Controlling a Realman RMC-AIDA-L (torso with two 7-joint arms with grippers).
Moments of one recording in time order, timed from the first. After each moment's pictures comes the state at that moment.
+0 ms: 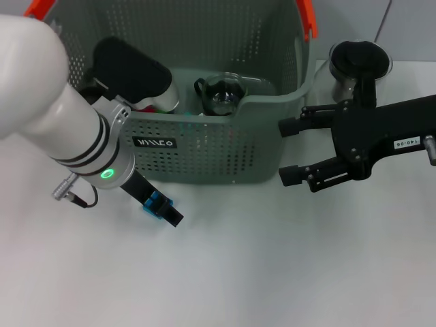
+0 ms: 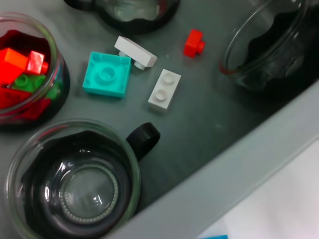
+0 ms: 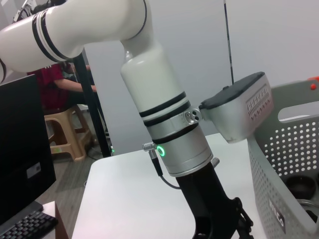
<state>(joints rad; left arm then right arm) -0.58 -2.17 -1.62 -1.30 -0.35 1.41 -2.76 0.75 2.01 -0.79 -0.75 -2.03 -1.79 1.53</state>
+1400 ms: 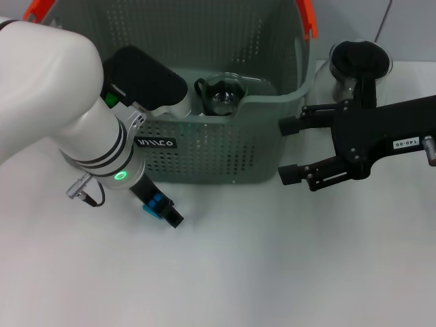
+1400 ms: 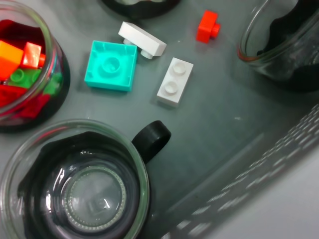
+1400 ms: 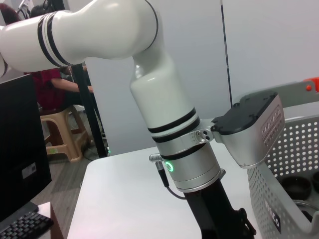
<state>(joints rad) -0.65 -2.17 -1.59 -1.15 -0.30 1.33 -2.79 0.75 2.01 -0.79 -0.74 -2.03 -1.78 1.51</state>
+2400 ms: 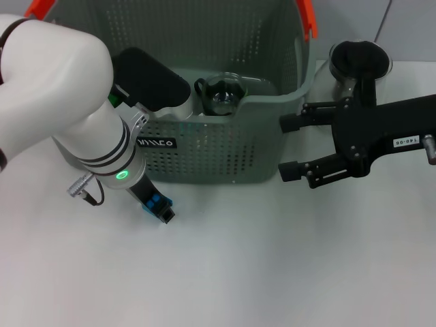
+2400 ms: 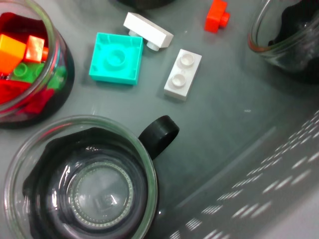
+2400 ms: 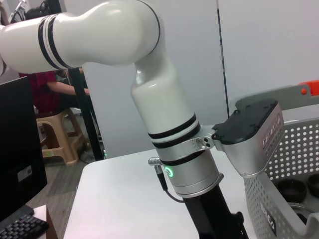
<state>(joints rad) -0.69 -2.17 -1.59 -1.10 -0.28 1.33 -2.80 0.74 2.02 -0.78 -0.74 -2.03 -1.77 1.51</state>
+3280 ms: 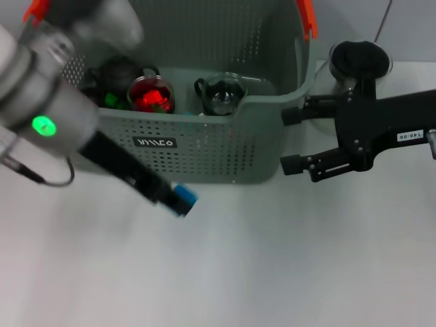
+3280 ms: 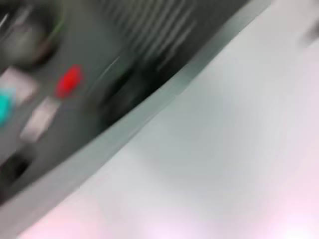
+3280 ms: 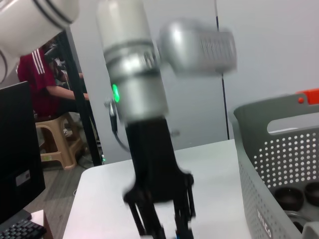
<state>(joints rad) -0.67 -2.16 -2.07 -1.51 -0.62 1.96 -2.59 0.74 2.01 -0.76 -0.75 -2.02 -1.79 1.50</state>
